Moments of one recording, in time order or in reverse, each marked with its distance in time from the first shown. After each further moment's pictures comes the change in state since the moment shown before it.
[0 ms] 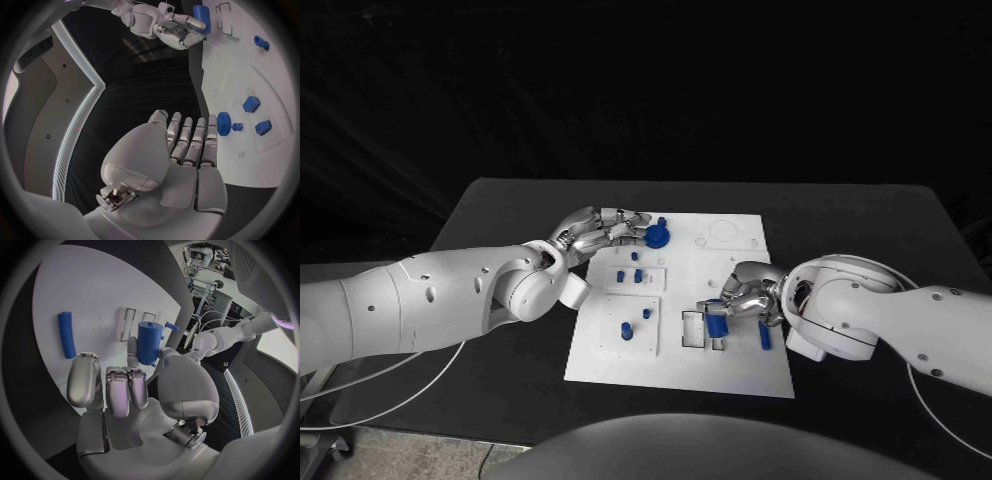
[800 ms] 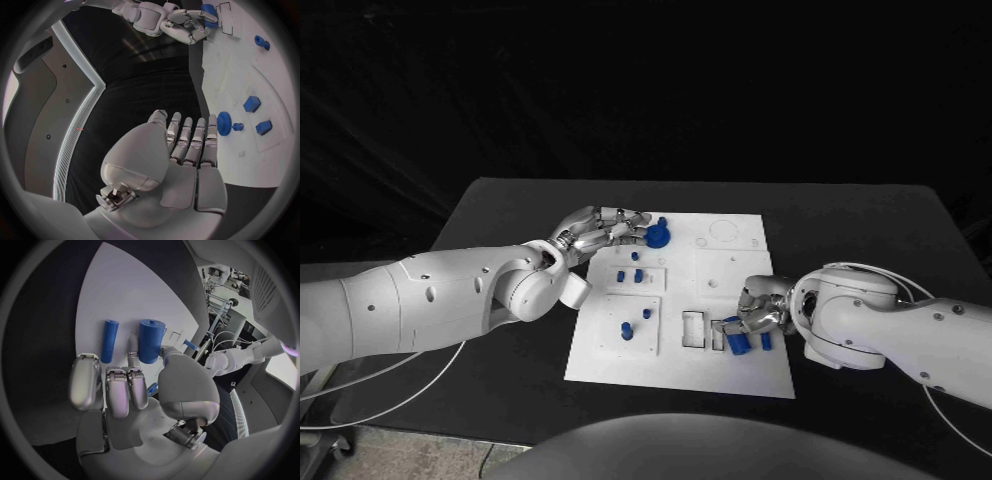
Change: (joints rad) left arm 0.001 -0.004 0.000 0.006 0.000 -0.007 0.004; left_hand -0.009 -0.001 -0.006 0.000 -0.004 0.000 0.000 0.000 0.000 0.000 0.000 0.000 0.000 -0.004 -0.004 0.000 0.000 0.000 0.000 0.000 0.000 0.001; right arm -0.029 -0.030 -0.002 -0.004 -0.168 0.108 -0.056; right_hand 0.022 -0.022 -0.034 -0.034 0.058 0.056 -0.006 0.003 -0.021 0.003 0.002 0.000 0.000 0.000 -0.001 0.000 -0.001 0.000 0.009 -0.009 0.022 0.000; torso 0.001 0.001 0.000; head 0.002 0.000
